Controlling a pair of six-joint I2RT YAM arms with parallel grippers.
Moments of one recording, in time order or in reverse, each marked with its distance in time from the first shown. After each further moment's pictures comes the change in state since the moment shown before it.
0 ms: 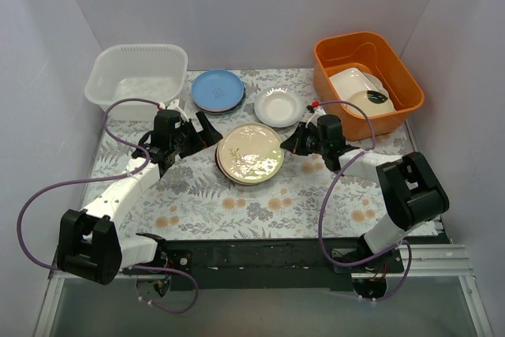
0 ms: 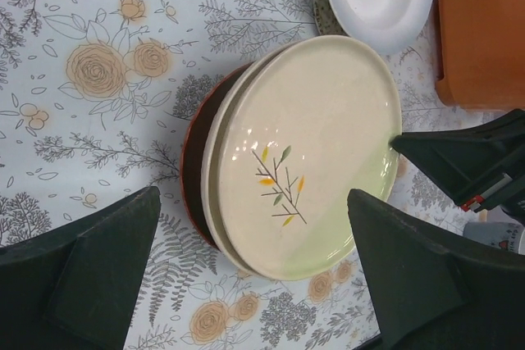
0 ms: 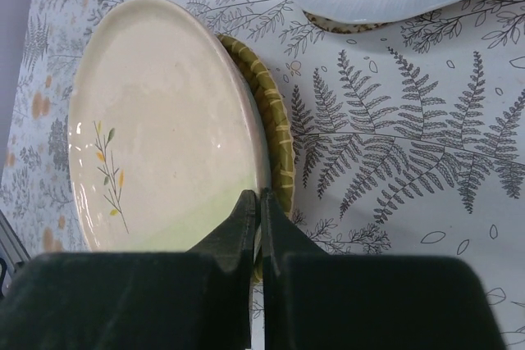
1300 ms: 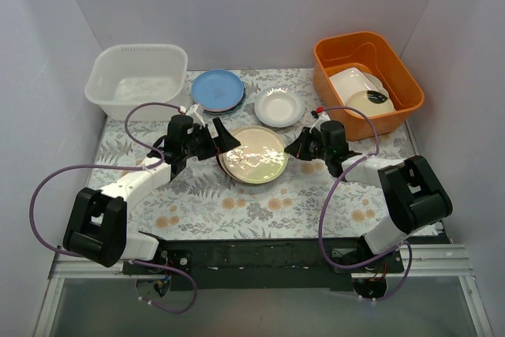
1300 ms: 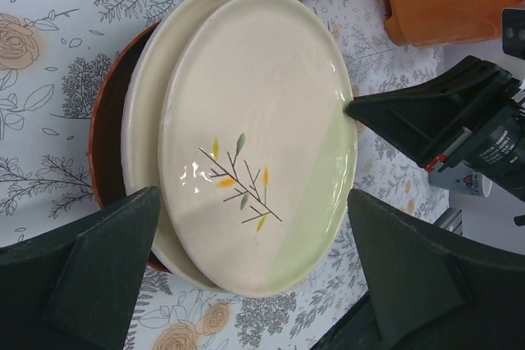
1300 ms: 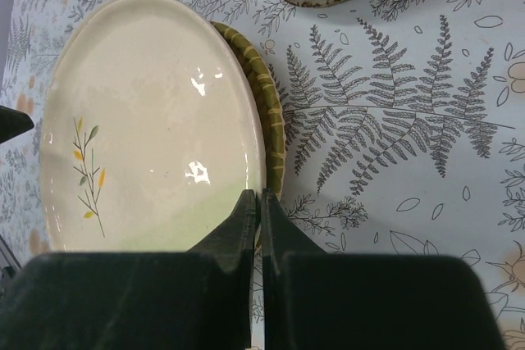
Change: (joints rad) left arm -0.072 0.117 -0.088 0.280 0.177 -0.032; right arm -0.009 -0.041 -0.081 0.038 0.026 0.002
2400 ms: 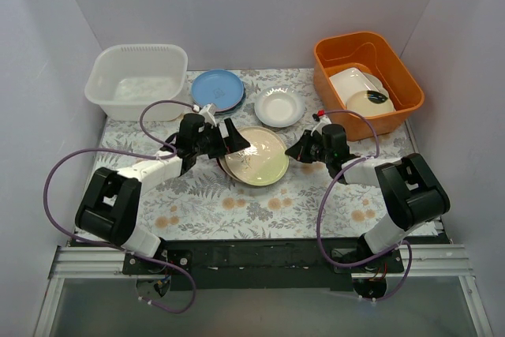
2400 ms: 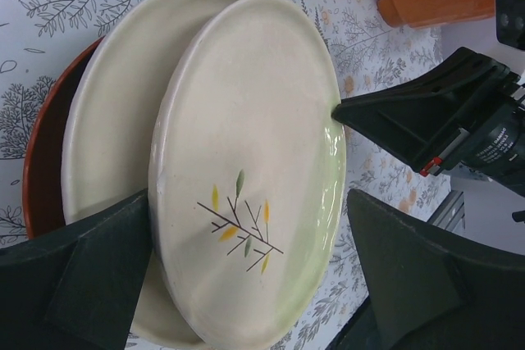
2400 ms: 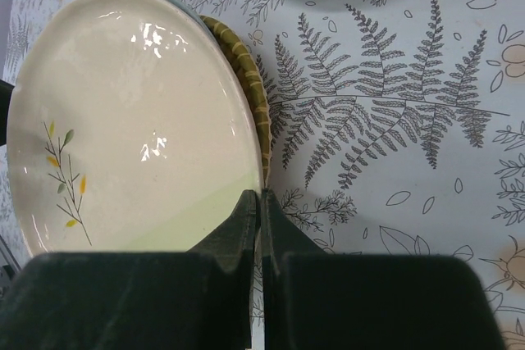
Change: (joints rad) left arm -0.055 0.156 0.032 0.112 0.029 0.007; right arm -0.012 0.027 -0.040 0.072 -0.020 0.008
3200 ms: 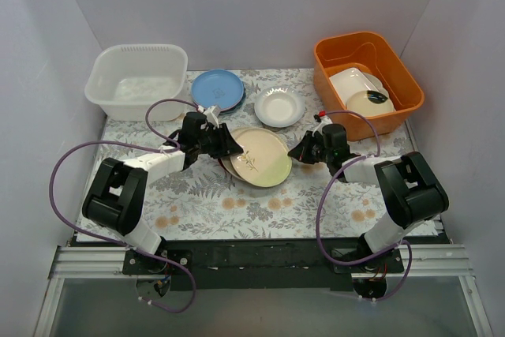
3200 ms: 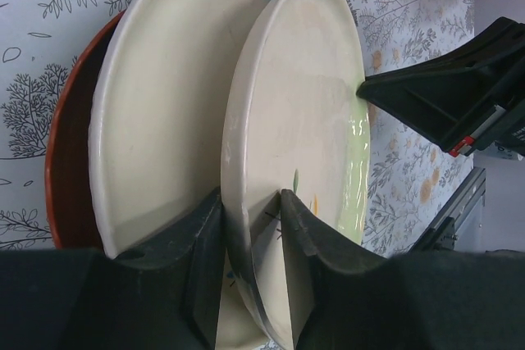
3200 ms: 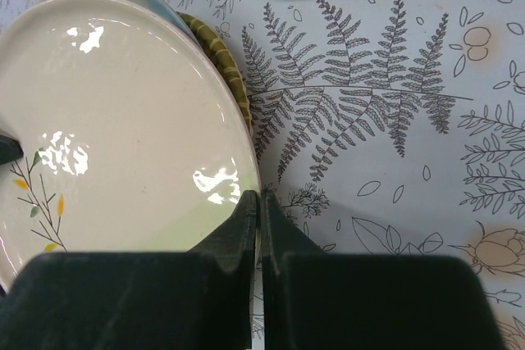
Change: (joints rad) left arm 0.019 0.089 0.054 -0.066 0.073 0.078; right arm -0.016 0.016 0.010 -0.047 0.019 -0.005
